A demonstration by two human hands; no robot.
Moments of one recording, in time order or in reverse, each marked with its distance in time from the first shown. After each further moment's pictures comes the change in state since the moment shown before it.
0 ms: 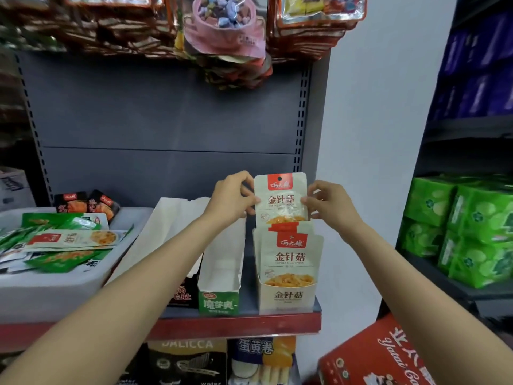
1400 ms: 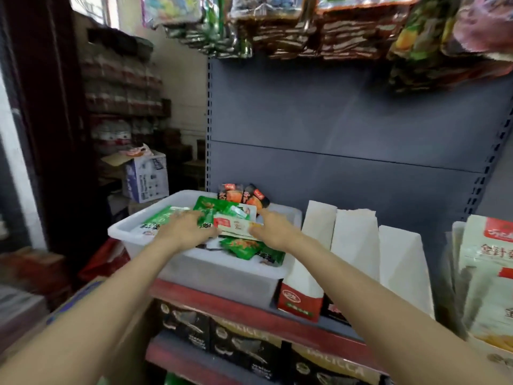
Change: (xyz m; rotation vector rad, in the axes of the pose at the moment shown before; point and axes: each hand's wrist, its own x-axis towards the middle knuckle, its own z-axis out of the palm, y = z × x) left_hand -0.103 -0.249 -0.283 0.648 0.033 -0.592; right_hand -0.013 -0.142 0.357 -0.506 -0.663 -0.284
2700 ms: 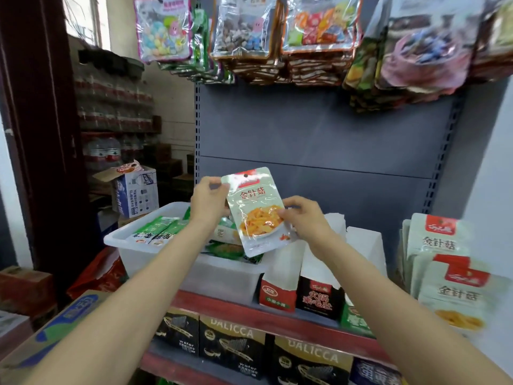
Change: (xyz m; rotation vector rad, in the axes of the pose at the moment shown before) left_hand -0.060 0.114 -0.043 -1.096 0.348 0.049; right_hand -0.082 0.017 -0.058 0.816 0.381 0.108
